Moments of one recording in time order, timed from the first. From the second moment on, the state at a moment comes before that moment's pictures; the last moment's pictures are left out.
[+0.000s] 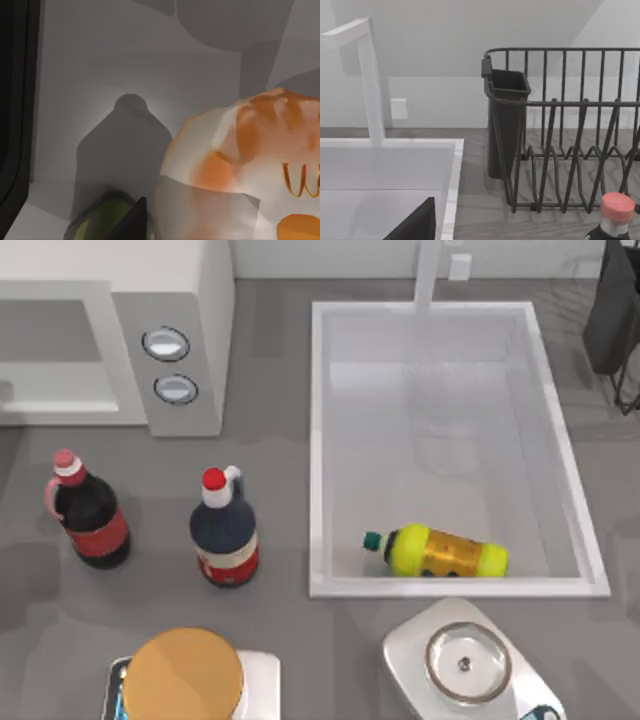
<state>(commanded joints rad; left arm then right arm) 0.24 1.79 1.36 -1.14 0.00 0.07 0.00 0.00 0.00 0.00 0.00 0.00</state>
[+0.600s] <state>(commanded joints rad) 0.23 1.89 1.35 -0.59 0.10 0.08 0.00 0.00 0.00 0.00 0.00 0.00</state>
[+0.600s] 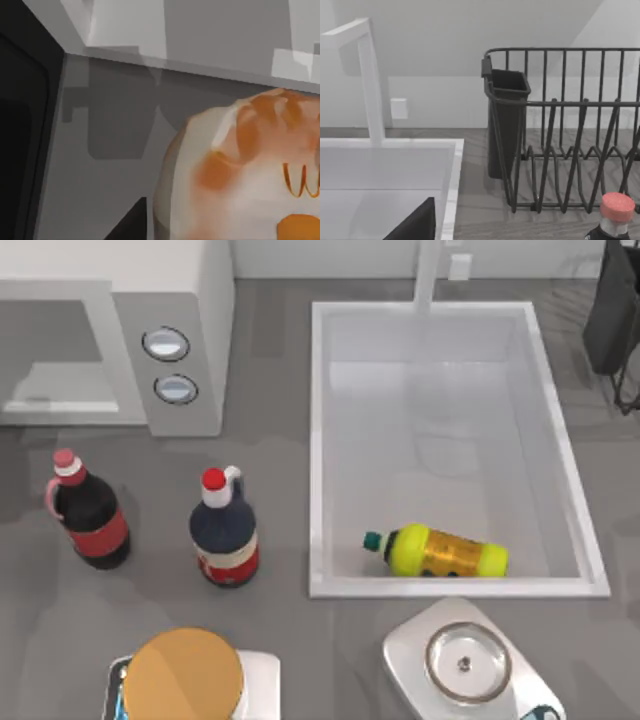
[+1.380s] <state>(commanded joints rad) 0.23 2.02 0.99 0.64 0.25 0.09 0.00 0.00 0.00 0.00 0.00 0.00</state>
